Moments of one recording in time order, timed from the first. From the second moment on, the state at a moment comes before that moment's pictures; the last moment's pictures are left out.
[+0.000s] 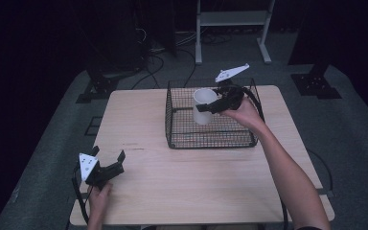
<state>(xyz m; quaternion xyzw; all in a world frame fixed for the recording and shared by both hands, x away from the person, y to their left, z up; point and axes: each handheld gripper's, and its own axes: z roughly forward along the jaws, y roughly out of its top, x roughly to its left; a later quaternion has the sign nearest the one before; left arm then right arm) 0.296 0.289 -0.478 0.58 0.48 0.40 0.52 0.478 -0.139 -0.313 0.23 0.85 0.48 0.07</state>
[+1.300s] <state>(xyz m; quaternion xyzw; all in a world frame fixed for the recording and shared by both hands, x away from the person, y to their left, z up) 0.296 0.290 -0.478 0.58 0.48 0.40 0.53 0.520 -0.118 -0.361 0.26 0.86 0.44 0.05</state>
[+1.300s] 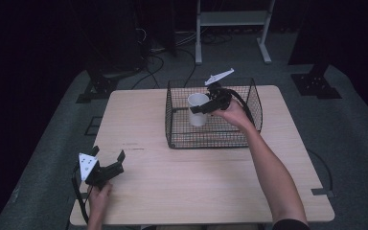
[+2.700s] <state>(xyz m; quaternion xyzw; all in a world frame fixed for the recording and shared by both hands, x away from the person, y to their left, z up) 0.296 0.291 -0.478 0.58 0.48 0.40 0.53 0.539 -0.099 -0.397 0.28 0.89 0.36 0.04</state>
